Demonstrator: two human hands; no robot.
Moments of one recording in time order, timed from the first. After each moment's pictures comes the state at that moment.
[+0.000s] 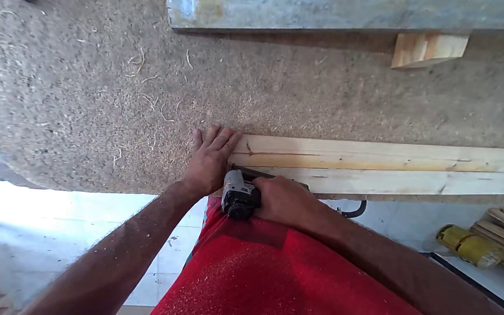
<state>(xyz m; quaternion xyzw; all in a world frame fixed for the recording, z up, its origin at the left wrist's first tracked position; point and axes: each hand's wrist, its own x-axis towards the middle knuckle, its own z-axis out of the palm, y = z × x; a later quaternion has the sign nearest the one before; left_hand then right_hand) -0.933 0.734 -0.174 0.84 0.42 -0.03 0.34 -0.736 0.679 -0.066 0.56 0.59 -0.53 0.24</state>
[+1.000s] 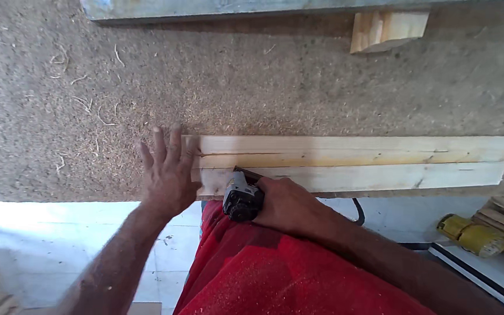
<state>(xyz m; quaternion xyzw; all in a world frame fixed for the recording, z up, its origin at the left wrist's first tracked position) -0.879 0.707 -0.135 0.81 0.50 -0.16 0.27 -0.623 0.648 -0.058 0.59 0.53 -0.57 0.22</state>
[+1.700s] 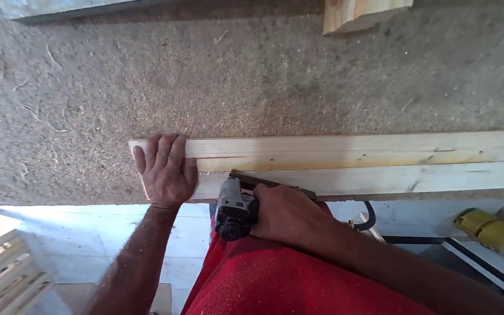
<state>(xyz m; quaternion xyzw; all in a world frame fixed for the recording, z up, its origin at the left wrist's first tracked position) -0.814 0.665 -0.200 0.82 0.56 0.05 0.12 -0.541 0.640 -0.061 0.54 0.52 -0.60 0.29</state>
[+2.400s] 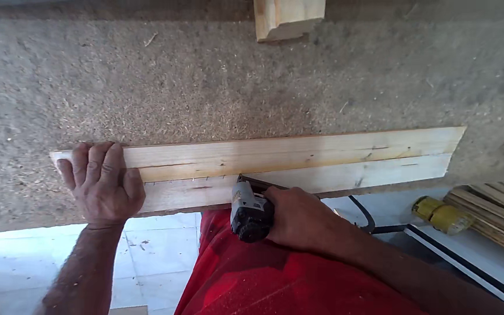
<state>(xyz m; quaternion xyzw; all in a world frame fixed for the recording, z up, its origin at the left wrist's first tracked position) -0.808 0.660 -0.199 0.81 0.57 0.04 0.11 -0.432 0.595 -0.054 0.59 0.49 -0.57 0.28</state>
